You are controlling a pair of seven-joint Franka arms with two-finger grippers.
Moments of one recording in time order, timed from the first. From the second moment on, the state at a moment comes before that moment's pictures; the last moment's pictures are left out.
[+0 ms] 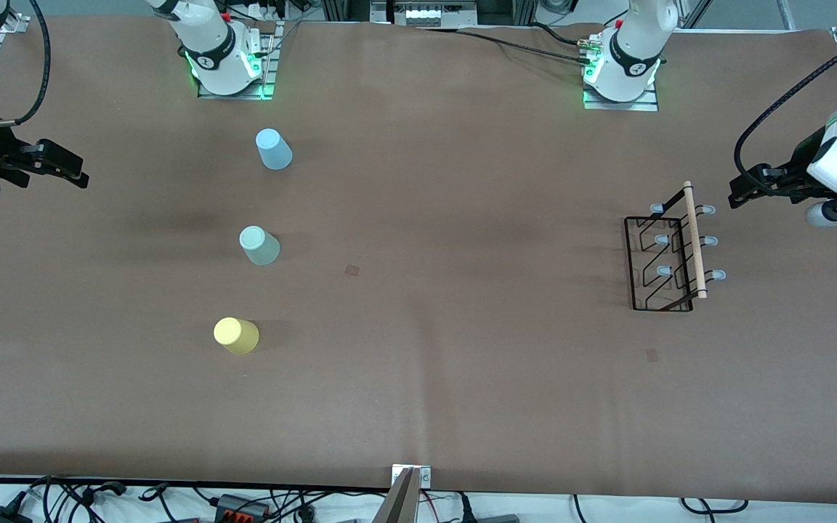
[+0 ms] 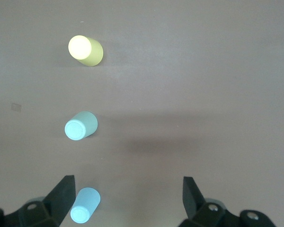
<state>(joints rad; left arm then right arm) 0.17 0.00 -0.17 -1.72 0.02 1.68 -0.09 -0.04 -0.04 -0.01 -1.74 0.01 1.67 -0.04</state>
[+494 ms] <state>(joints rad) 0.17 0.03 -0.17 -1.72 0.02 1.68 -0.09 -0.04 -0.04 -0.01 -1.74 0.01 1.67 -0.04</state>
